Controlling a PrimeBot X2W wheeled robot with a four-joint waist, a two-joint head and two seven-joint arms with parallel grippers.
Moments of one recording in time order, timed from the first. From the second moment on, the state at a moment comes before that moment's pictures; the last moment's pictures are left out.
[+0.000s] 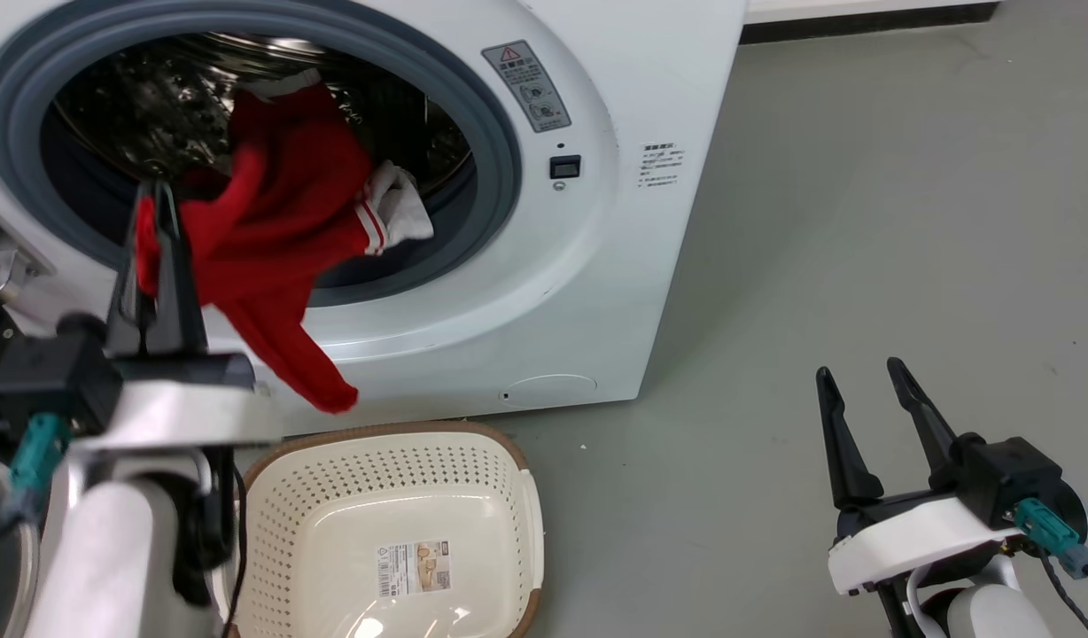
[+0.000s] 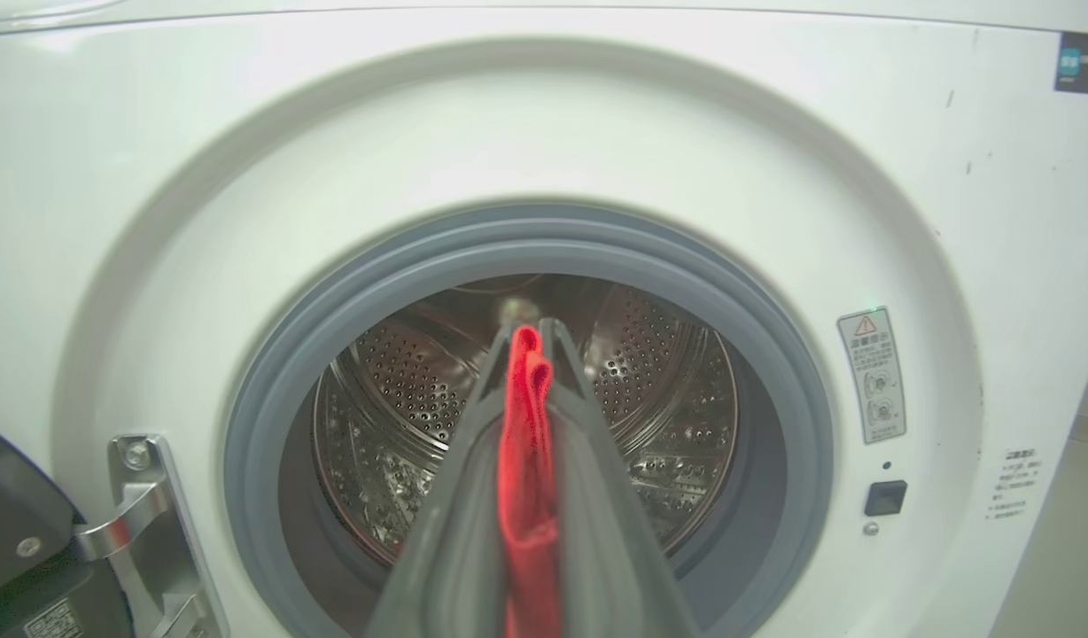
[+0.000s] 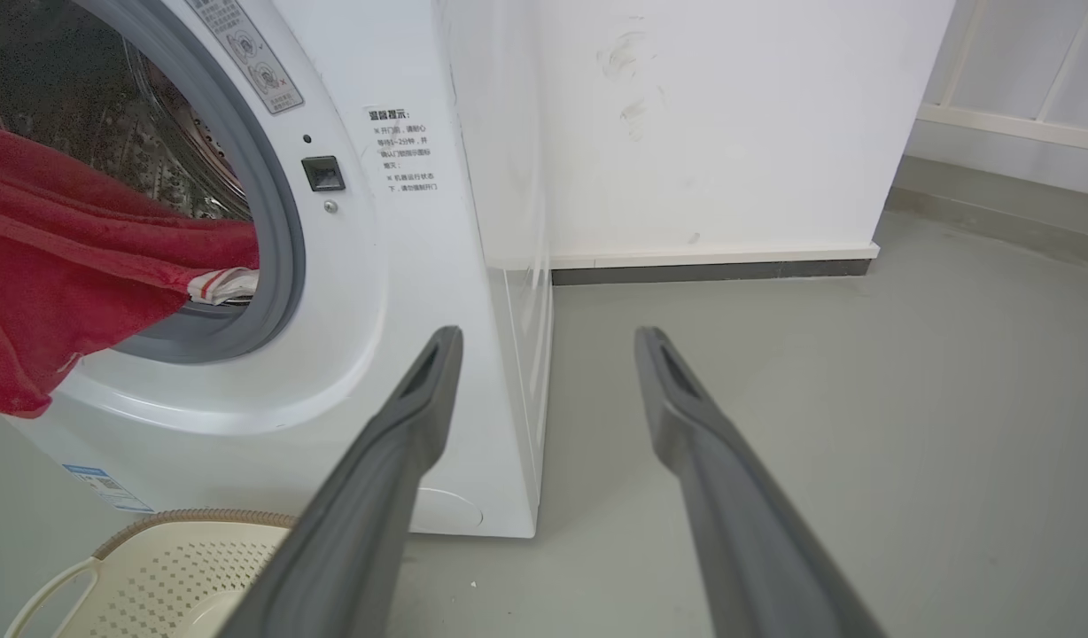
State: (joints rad) left arm -0.31 0.31 -0.07 -0.07 -0.28 0.14 -0.18; right arm -0.08 -0.05 0.04 0.10 0.12 0.13 -0.17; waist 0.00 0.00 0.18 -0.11
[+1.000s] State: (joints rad) left arm -0.25 0.12 -0.13 0.57 -0.45 0.08 -0.24; right arm -0.18 -0.05 0.06 0.02 0.10 0.13 -0.15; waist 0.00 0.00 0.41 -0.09
